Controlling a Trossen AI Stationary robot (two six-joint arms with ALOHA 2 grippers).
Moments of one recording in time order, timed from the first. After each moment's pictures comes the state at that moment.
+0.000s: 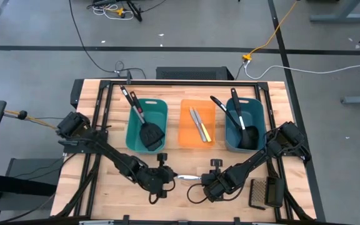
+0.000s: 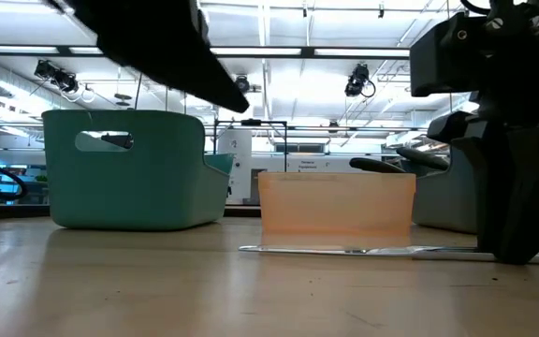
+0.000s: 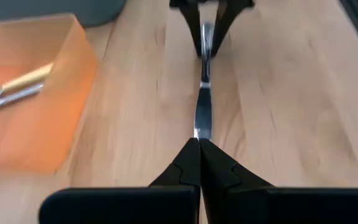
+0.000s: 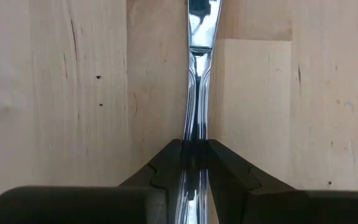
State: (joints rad) left arm -0.58 1.77 1.07 -0.08 -0.55 -0.31; right arm 0.63 1.96 1.15 -0.61 0.23 0.59
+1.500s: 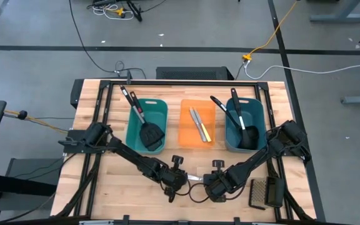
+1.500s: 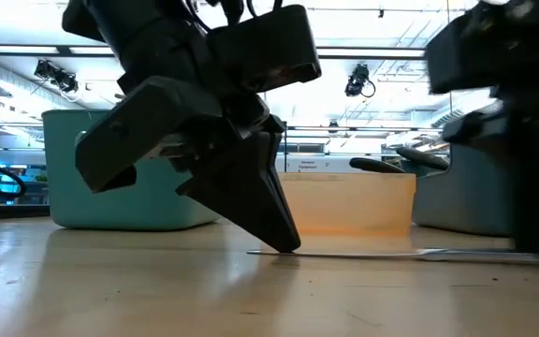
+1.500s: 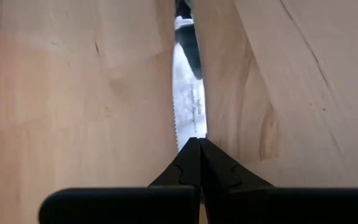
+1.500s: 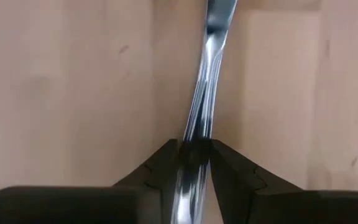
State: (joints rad) left arm -0.46 2.09 1.27 -0.20 -0.31 -0.10; right arm 0.63 1.89 1.15 -0.63 0.17 0.61
